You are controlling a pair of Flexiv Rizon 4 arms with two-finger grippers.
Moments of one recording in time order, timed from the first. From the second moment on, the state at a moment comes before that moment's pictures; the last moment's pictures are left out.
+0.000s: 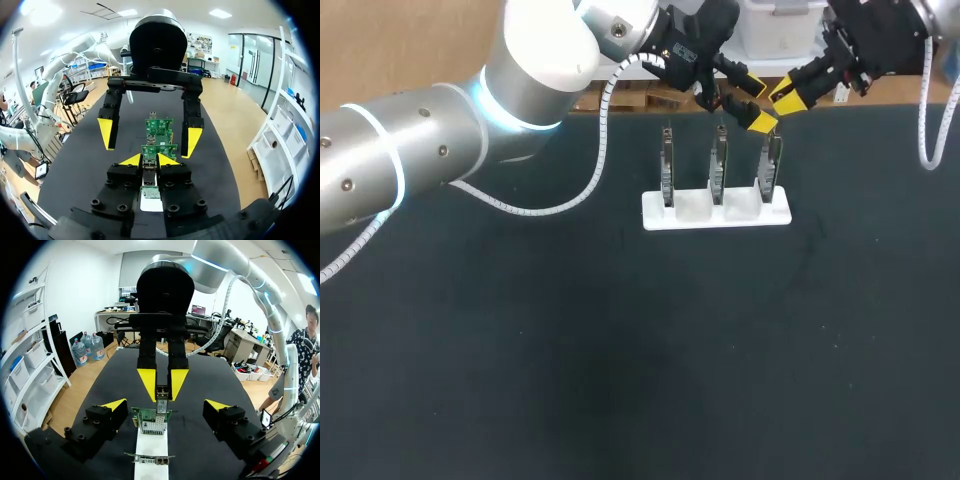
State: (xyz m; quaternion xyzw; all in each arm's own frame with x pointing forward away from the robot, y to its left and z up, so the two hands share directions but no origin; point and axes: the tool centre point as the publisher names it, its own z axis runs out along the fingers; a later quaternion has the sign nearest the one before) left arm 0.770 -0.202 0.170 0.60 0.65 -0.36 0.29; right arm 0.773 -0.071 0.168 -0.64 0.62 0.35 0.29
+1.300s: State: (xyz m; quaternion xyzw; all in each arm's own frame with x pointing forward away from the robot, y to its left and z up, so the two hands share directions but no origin) left arm 0.770 -0.202 0.170 0.60 0.65 -0.36 0.29; right arm 0.767 -0.072 0.168 -0.64 0.62 0.35 0.31
